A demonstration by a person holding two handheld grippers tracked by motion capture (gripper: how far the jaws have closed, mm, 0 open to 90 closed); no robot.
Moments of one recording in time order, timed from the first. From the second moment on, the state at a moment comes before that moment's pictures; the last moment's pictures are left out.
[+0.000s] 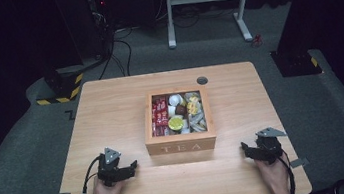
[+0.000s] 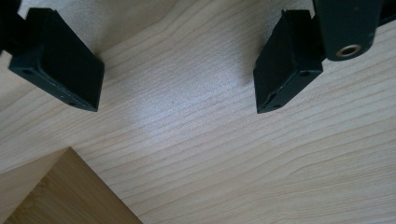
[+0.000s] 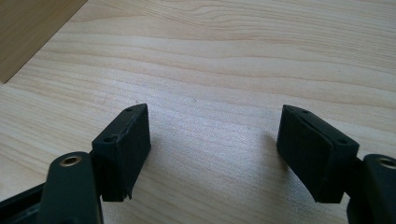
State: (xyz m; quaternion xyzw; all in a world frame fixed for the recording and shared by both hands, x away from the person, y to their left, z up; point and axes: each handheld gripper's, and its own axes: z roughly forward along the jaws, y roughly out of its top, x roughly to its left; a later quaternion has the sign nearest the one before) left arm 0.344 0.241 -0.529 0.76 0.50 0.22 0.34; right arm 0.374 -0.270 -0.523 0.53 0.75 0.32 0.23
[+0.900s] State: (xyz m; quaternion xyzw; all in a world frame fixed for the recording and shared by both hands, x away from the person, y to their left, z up) left arm 0.345 0.241 -0.529 0.76 0.50 0.22 0.34; right arm 0.347 -0.208 -0.509 0.38 0.80 0.44 0.12
